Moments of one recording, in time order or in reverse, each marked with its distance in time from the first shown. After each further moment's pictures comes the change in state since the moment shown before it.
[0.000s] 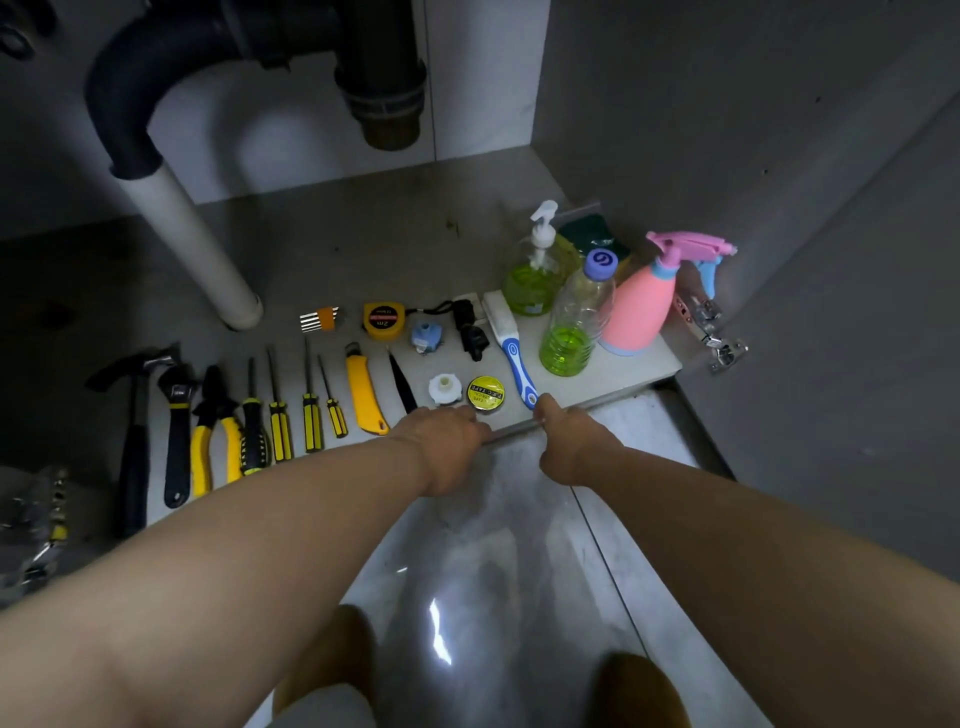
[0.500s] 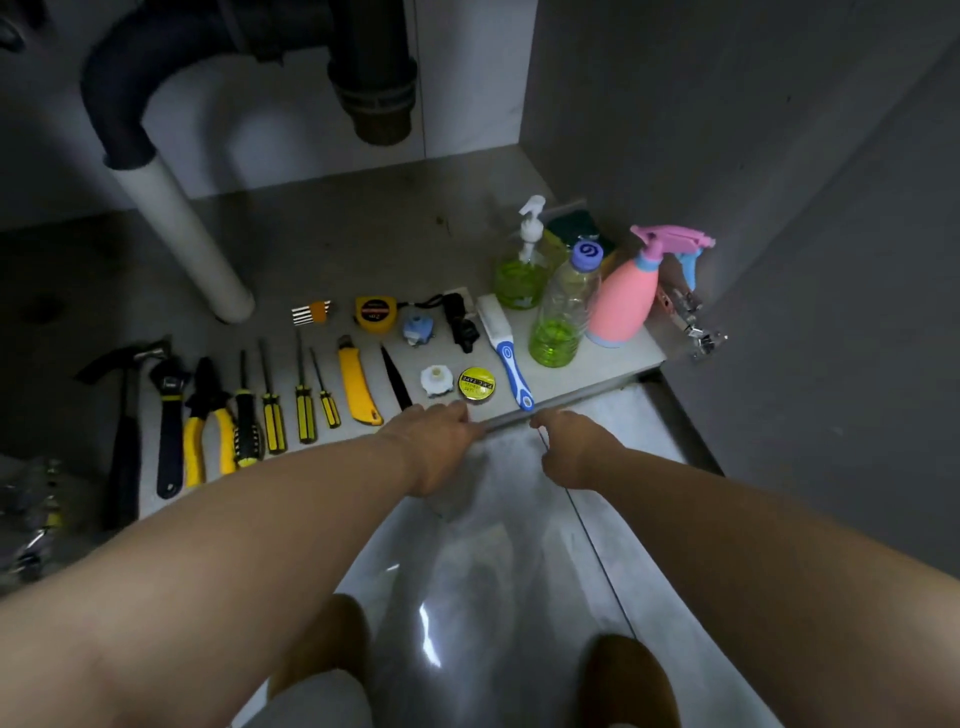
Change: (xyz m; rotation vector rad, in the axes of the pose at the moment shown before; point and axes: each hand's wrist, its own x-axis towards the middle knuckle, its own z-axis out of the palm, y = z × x) left_hand -0.012 0.005 0.008 0.064 0.036 0.034; right_hand -0.020 0.014 0.003 0.022 -0.058 -0.021
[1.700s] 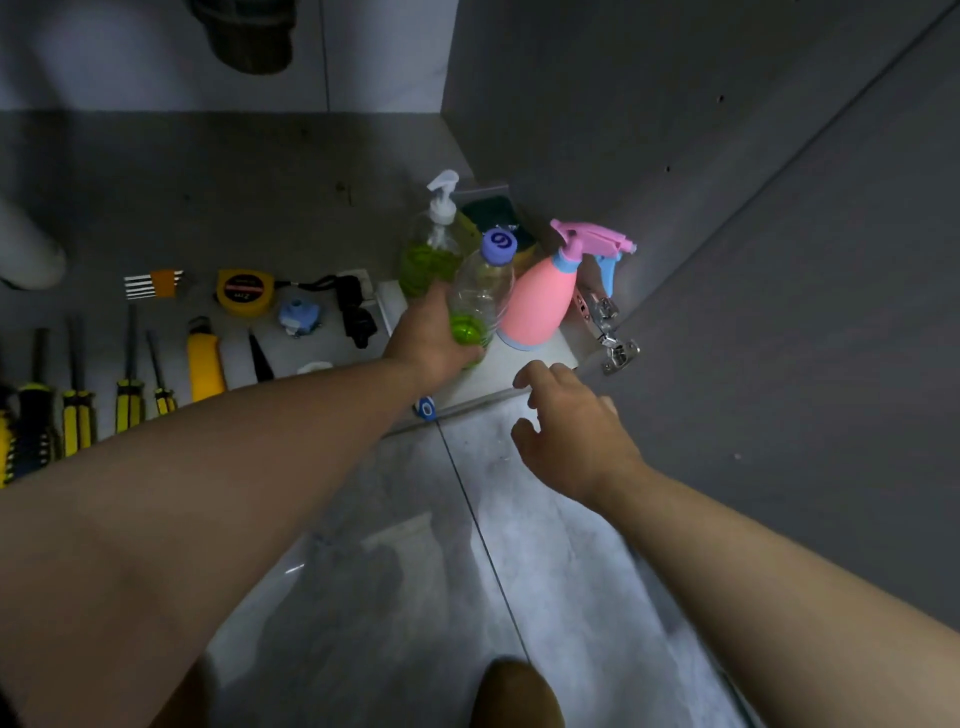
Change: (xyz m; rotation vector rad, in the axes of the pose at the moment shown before) left_hand 0.153 0.035 -0.045 -1.103 0.588 -0.220; right_hand -0.036 0.046 -0.057 -0.095 0.409 -0.052
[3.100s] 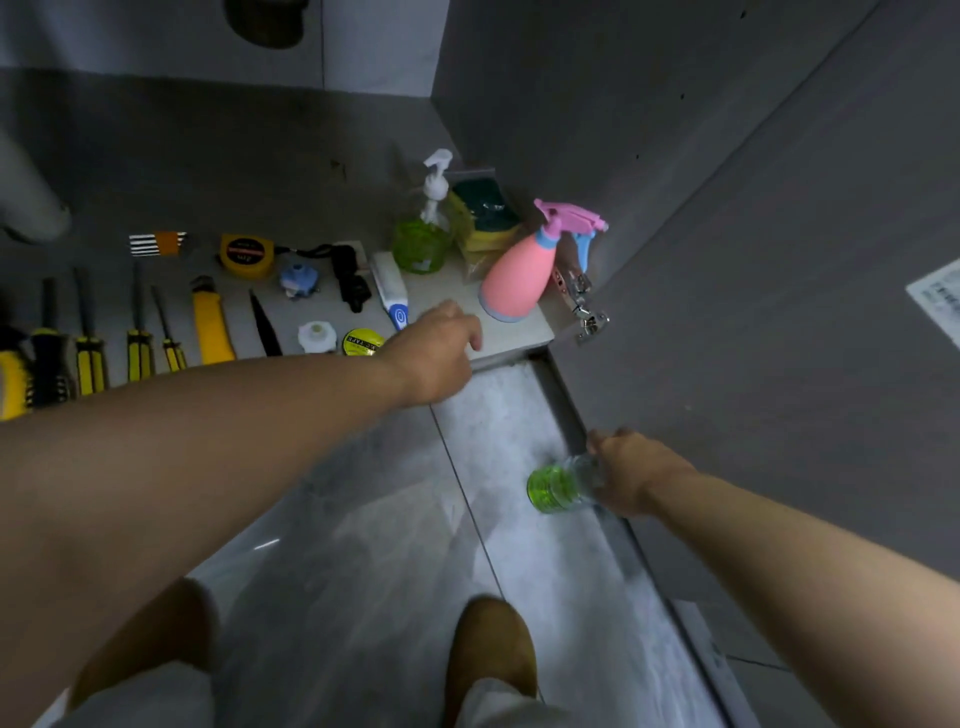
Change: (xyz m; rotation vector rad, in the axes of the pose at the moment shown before) left_hand -0.067 0.012 -0.011 0.392 -0.289 0.271; right_hand -0.067 0.068 -0.012 -0.460 -0.516 0.242
